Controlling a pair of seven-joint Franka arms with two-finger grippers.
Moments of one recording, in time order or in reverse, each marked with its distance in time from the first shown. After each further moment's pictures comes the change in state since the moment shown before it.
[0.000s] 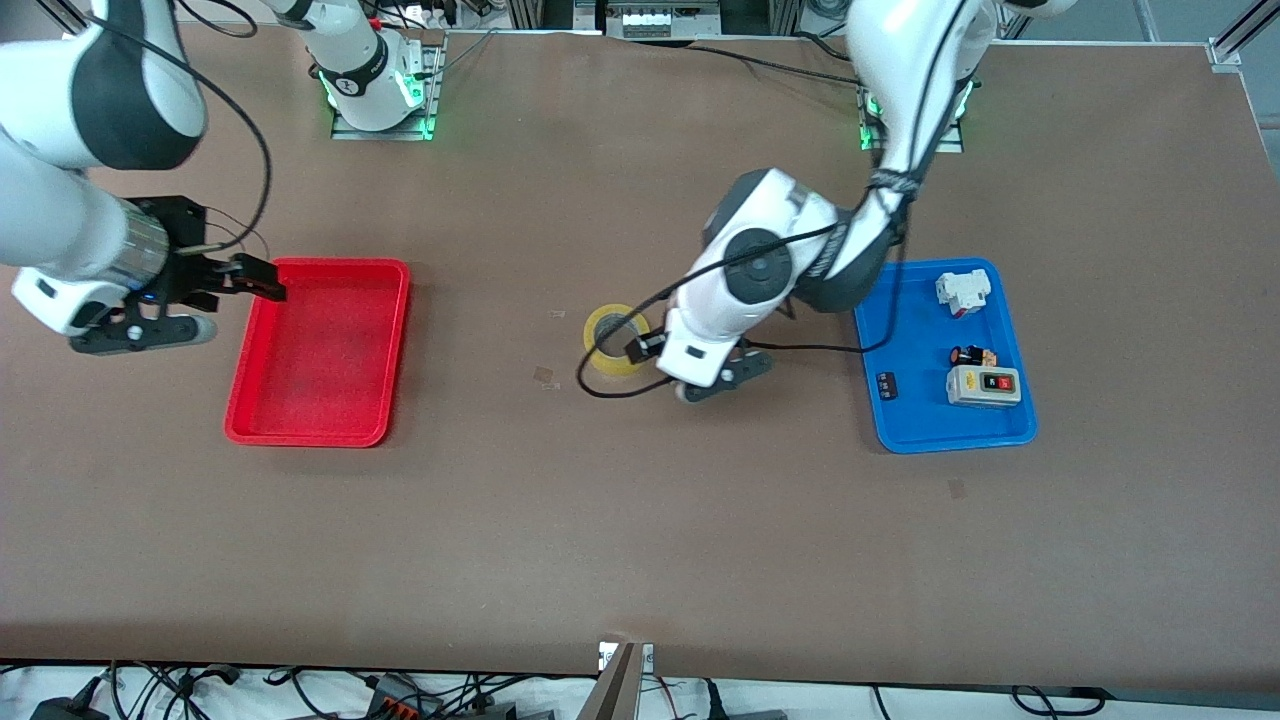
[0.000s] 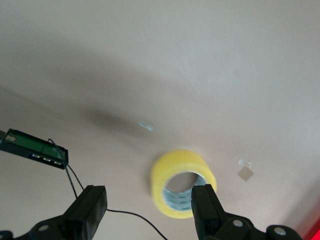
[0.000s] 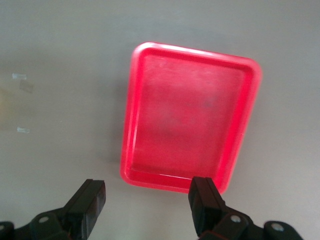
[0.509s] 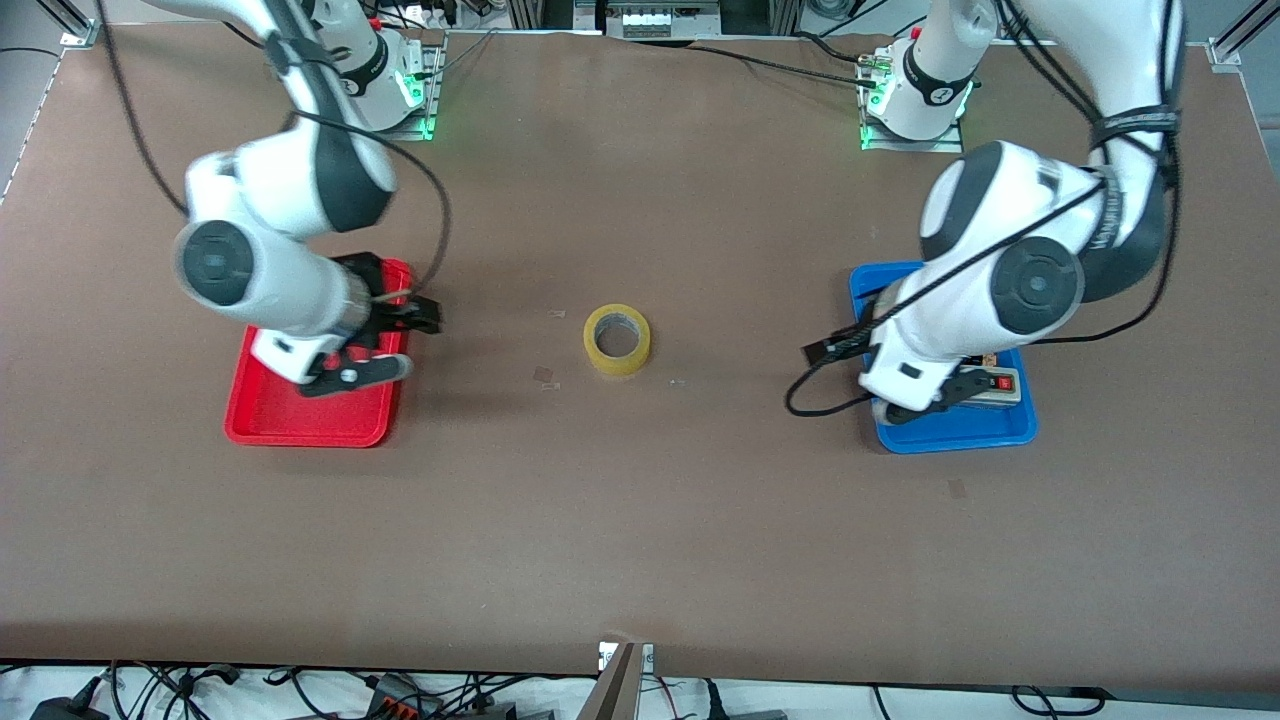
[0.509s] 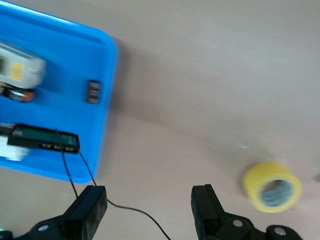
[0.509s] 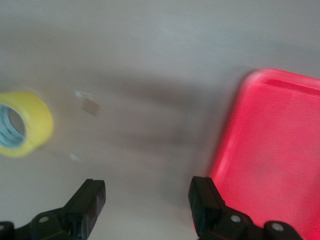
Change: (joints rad) left arm 0.265 -0.158 0.007 -0.033 0.106 -0.341 0.303; right arm 0.252 0.198 0.006 0.000 0.088 0.252 0.176
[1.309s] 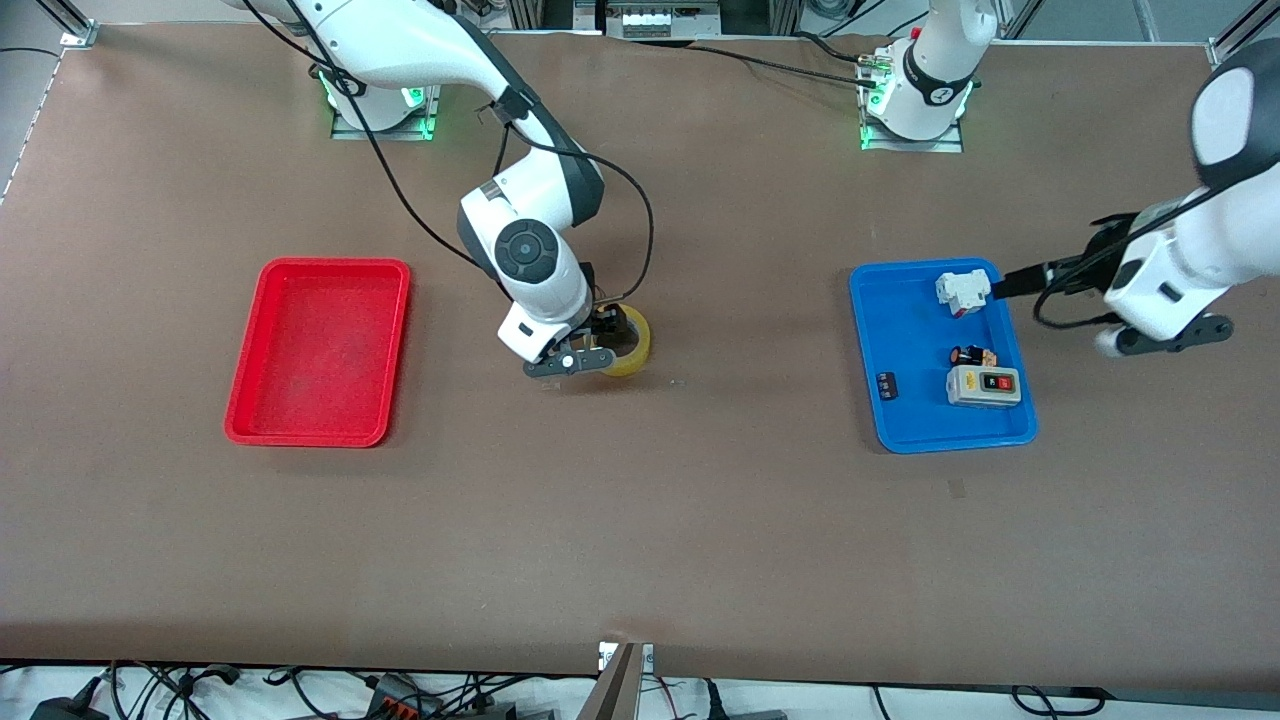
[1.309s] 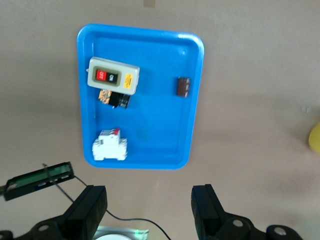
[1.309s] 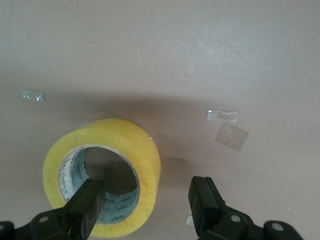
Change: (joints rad) left arm 0.307 -0.331 0.003 -0.277 0.028 -0.081 0.512; right arm 0.310 0.276 0.002 0.074 0.000 0.308 0.358
